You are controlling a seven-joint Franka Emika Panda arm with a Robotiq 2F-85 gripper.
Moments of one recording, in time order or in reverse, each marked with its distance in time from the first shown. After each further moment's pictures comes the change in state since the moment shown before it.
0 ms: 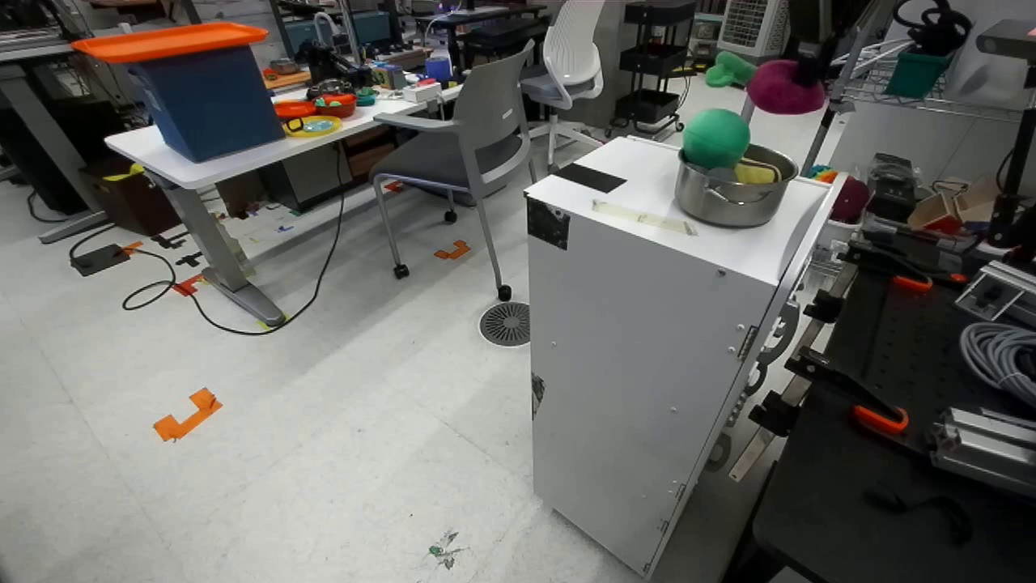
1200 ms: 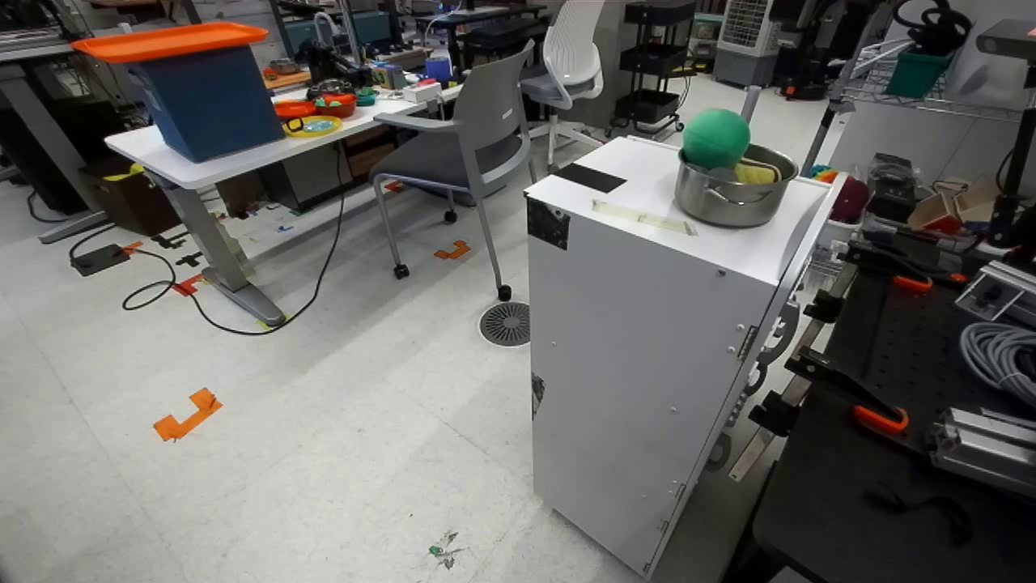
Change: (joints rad) arm 0.000 0.000 0.000 0.000 -0.004 0.000 0.000
